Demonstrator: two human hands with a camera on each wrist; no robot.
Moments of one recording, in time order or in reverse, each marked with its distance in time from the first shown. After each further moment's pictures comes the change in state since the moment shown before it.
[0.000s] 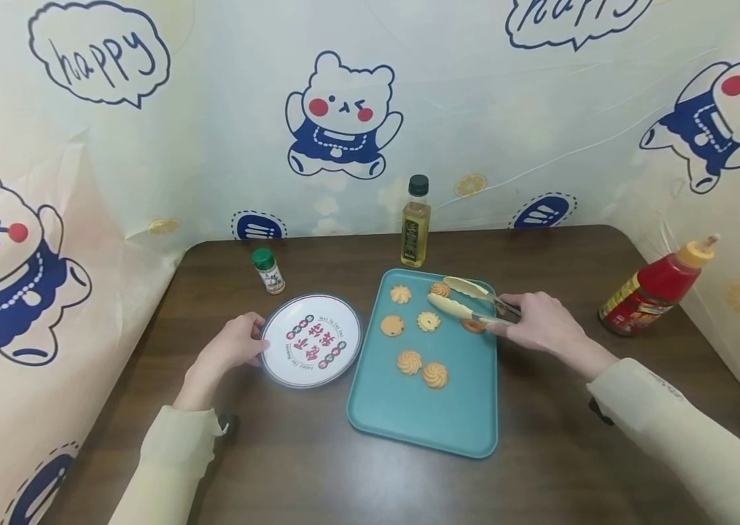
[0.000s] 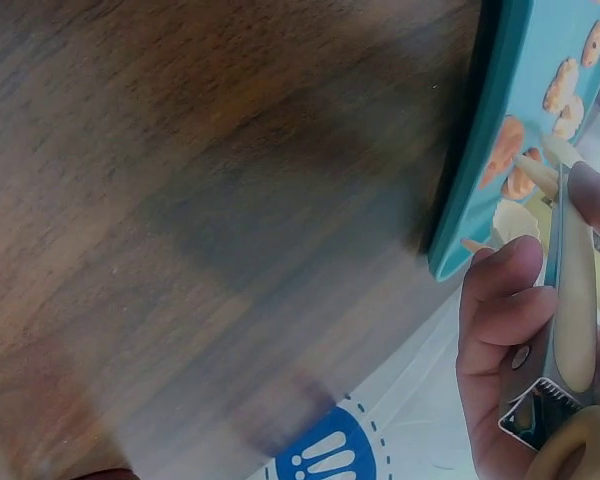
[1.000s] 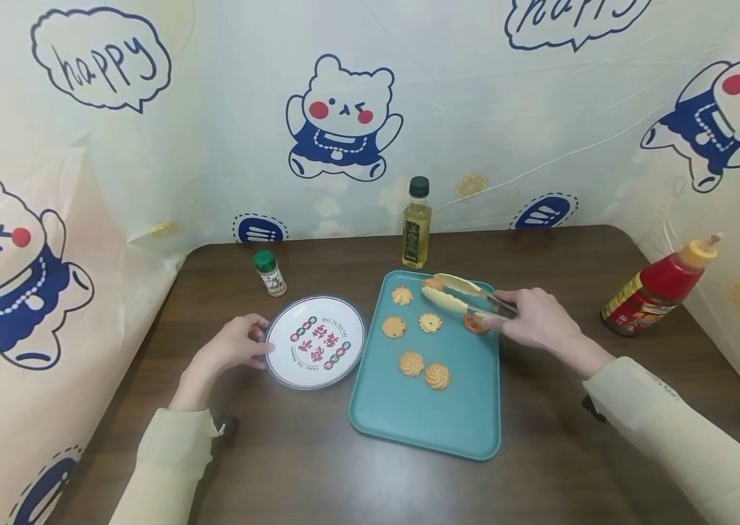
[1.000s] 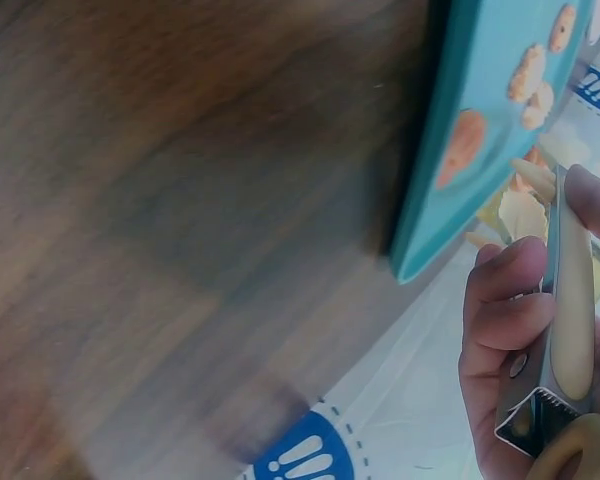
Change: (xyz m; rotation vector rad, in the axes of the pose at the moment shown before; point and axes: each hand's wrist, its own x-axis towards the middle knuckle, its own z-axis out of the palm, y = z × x) left_hand 0.000 -0.006 -0.006 -0.147 -0.044 0.039; right_hand 0.005 -0.010 -0.001 0.038 0.025 -0.015
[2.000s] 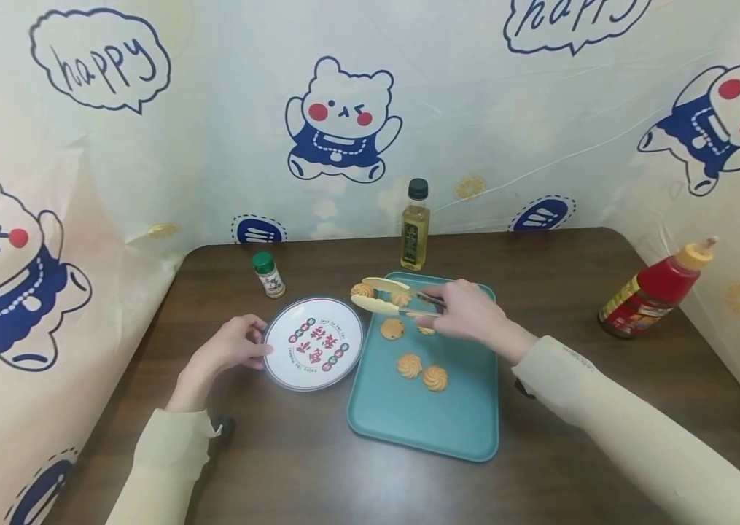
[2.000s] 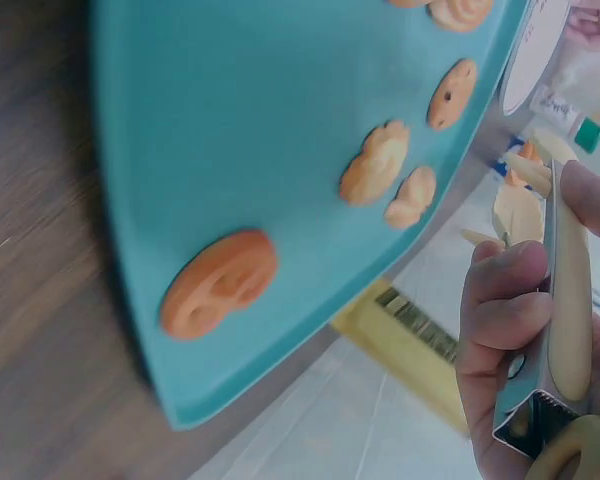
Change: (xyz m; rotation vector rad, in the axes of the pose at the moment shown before) left_hand 0.004 -0.004 -0.002 -0.008 0.003 -0.003; right_hand 0.039 -0.084 0.025 -0.004 -0.005 -0.182
